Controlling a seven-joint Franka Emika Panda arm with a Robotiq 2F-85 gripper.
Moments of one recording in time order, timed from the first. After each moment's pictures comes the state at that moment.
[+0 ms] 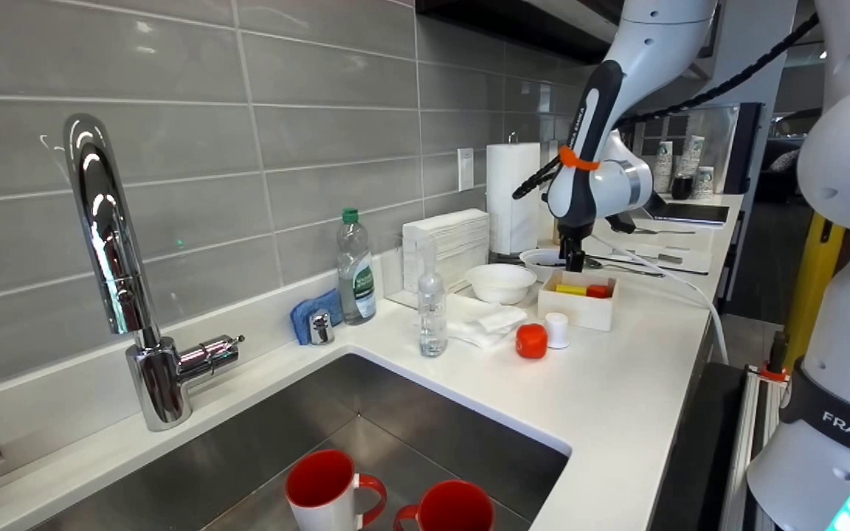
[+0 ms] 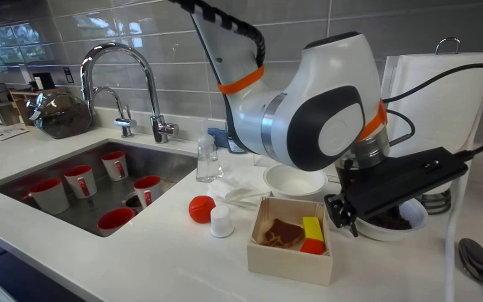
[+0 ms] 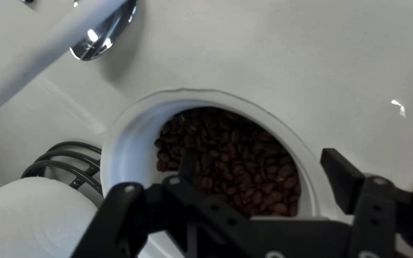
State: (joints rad) arm -0.54 0.44 -0.20 -2.33 -0.18 3.14 -1.16
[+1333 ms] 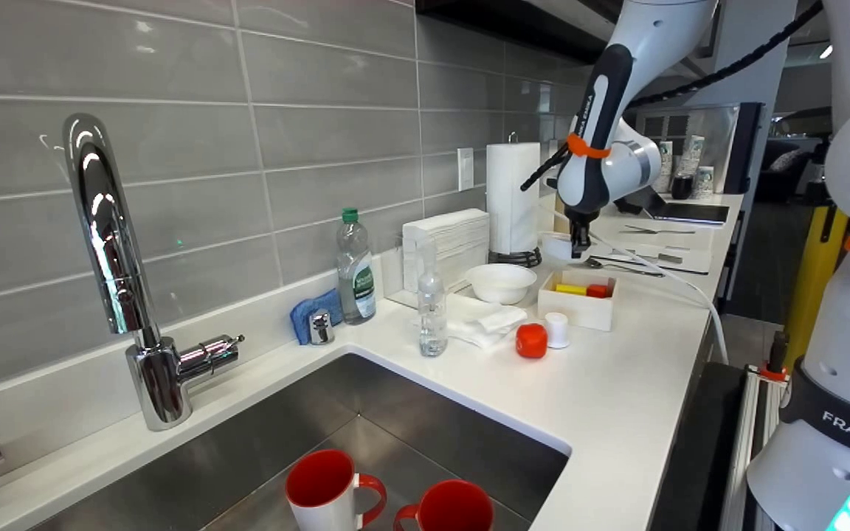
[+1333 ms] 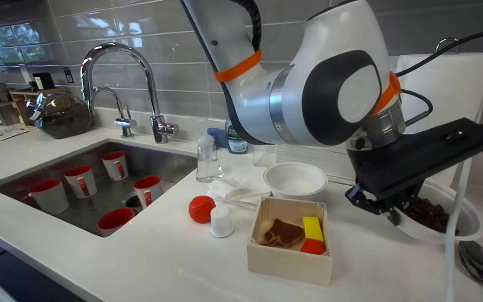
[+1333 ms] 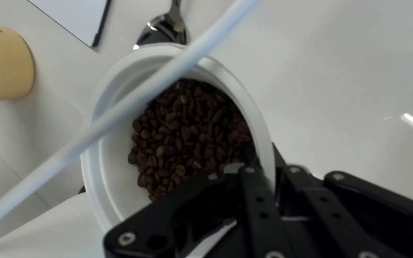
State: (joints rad) arm -0.35 0.38 -0.43 -2.33 -0.29 3.09 -1.02
